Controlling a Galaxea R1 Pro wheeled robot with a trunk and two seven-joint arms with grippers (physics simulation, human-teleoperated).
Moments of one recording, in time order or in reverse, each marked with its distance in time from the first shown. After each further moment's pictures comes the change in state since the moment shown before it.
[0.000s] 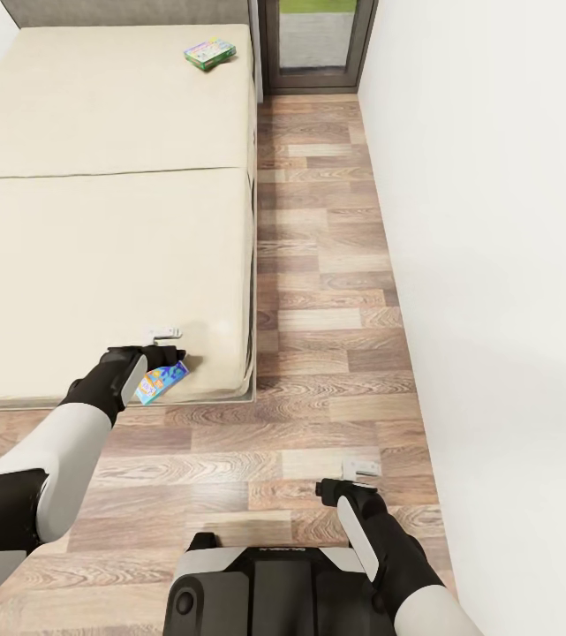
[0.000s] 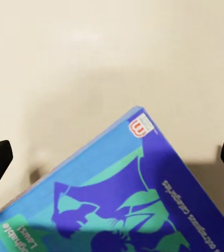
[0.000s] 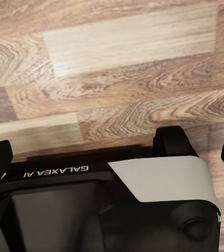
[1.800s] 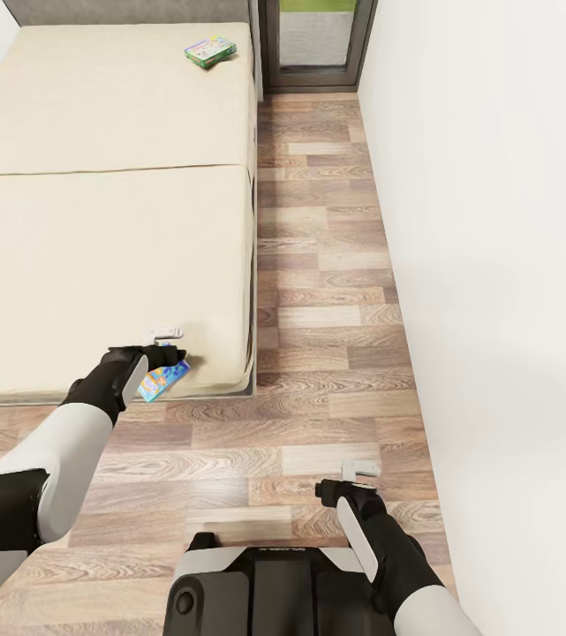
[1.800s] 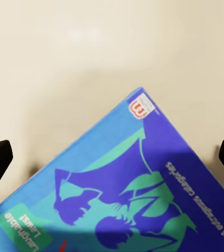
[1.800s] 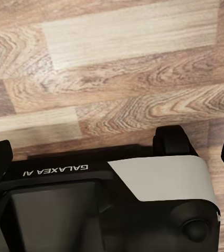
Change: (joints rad) left arm 0.000 -0.003 0.000 0.001 -0.003 -0.003 0.001; right arm 0.000 0.000 0.005 0.004 0.001 -0.001 0.000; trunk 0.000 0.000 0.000
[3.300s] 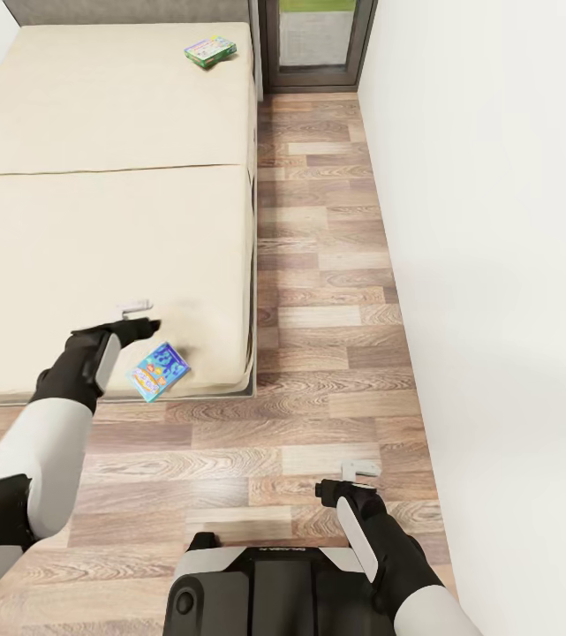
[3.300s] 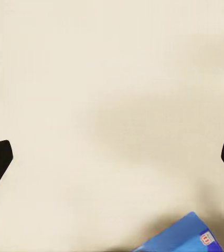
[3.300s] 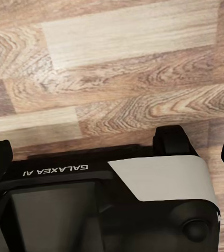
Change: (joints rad) left arm 0.005 0.030 0.137 -0.200 -0.007 0.015 0.004; right arm 0.000 0.000 0.000 0.000 0.000 0.000 0.000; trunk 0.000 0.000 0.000
